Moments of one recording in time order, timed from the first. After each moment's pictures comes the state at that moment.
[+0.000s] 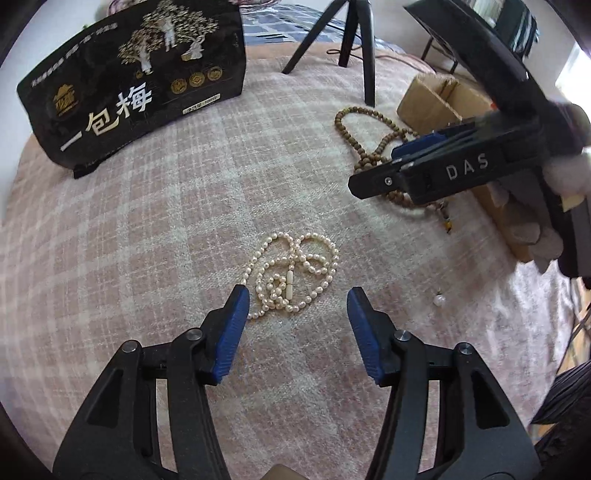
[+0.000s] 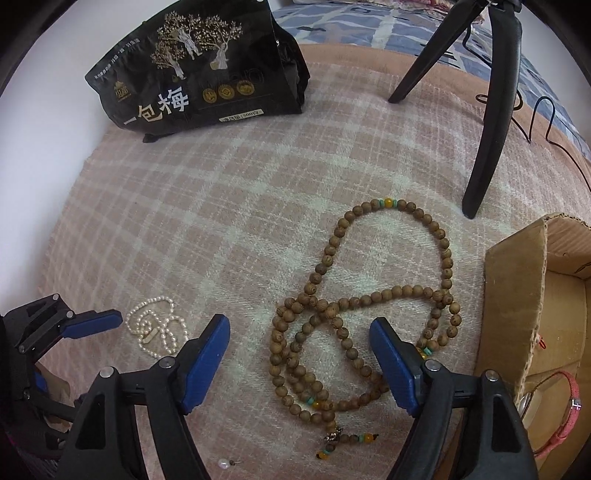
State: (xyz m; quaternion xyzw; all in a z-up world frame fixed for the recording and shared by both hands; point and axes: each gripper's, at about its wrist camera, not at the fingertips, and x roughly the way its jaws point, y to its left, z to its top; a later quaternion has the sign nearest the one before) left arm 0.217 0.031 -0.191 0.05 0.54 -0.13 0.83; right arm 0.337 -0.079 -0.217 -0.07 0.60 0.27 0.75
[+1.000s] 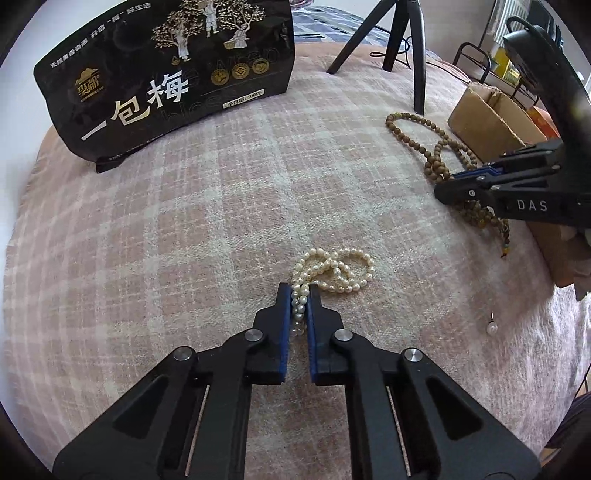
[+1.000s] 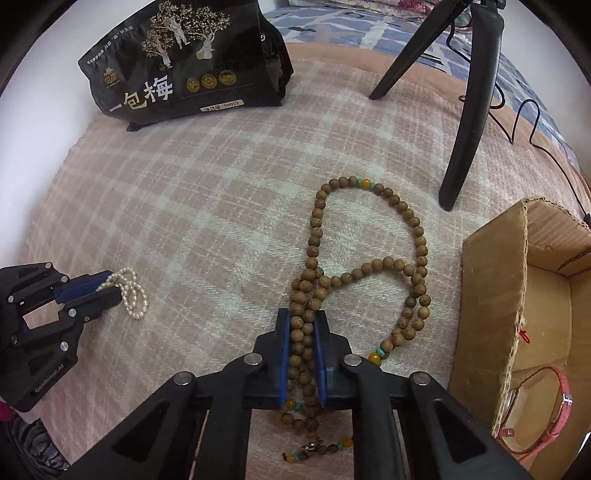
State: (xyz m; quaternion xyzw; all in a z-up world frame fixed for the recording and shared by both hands) left arm 0.234 0.051 -0.207 0.03 0.53 -0.08 0.84; right arm 0.334 -0.089 -0.227 -0.10 0.58 0.25 0.77
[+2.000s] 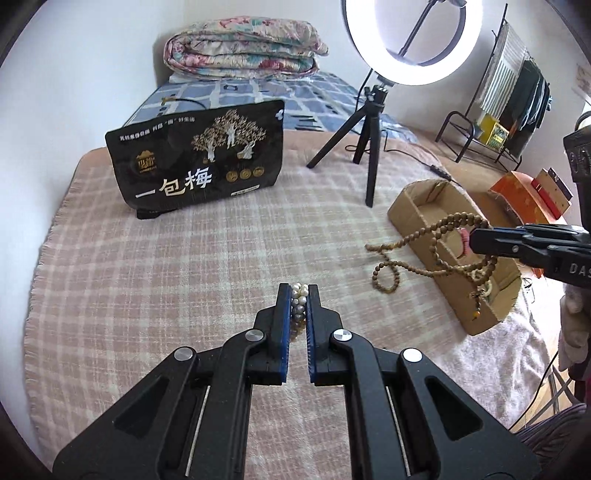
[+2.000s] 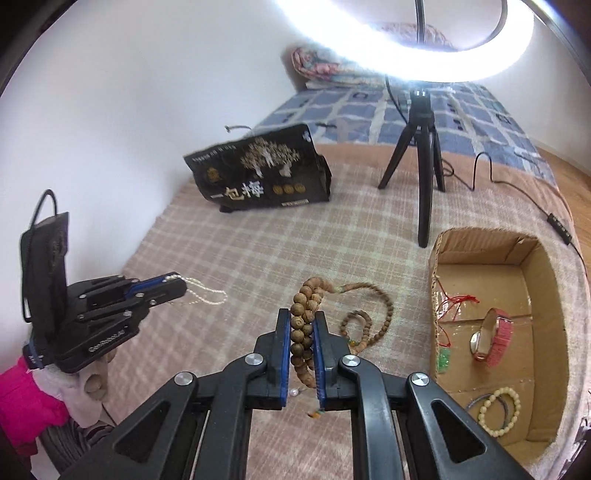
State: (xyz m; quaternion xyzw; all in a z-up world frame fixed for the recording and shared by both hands) left arm 0.185 0.049 -0.091 -0.04 0.44 -0.09 0.89; right arm 0.239 -0.150 -0.074 0.01 0.47 0.31 0.83
